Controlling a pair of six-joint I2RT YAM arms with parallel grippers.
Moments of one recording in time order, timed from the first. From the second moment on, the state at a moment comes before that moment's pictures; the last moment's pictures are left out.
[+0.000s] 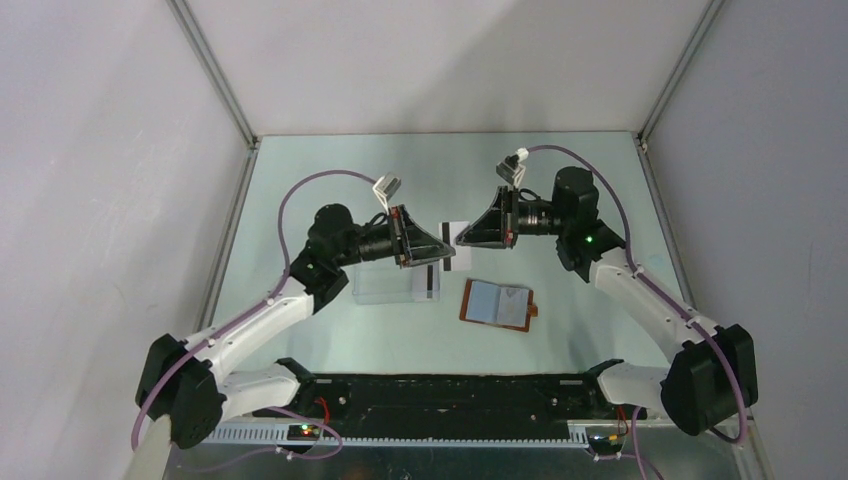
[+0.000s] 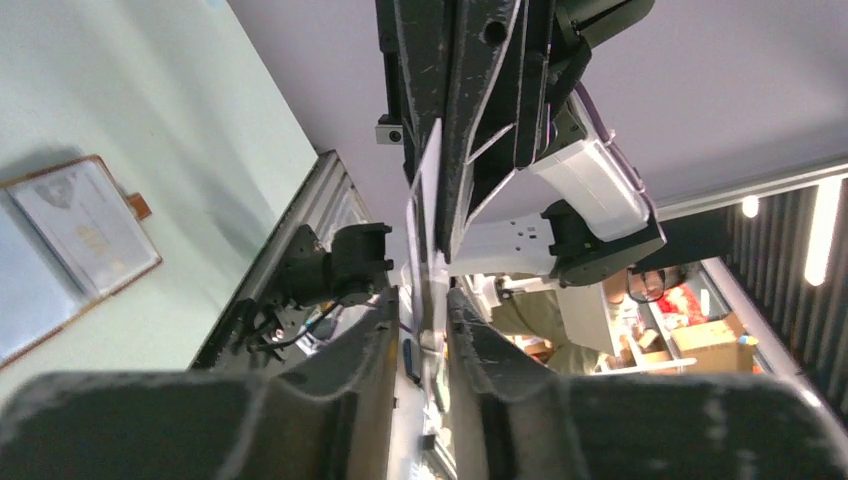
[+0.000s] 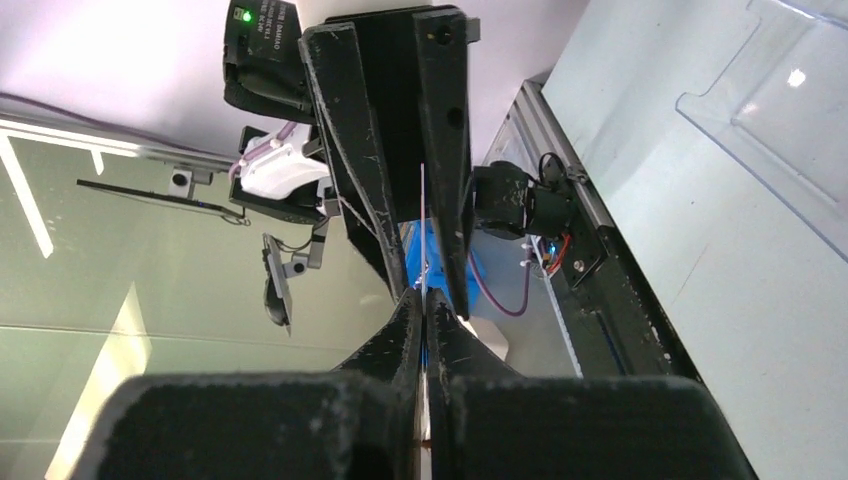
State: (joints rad) left arm -0.61 1.13 0.75 0.39 0.74 -1.18; right arm 0.43 1.23 0.95 0.17 -1.07 1.09
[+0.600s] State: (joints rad) left arm -0.70 1.21 0.58 0.21 0.45 -1.09; right arm 0.27 1.07 0.64 -0.24 -0.78 0.70
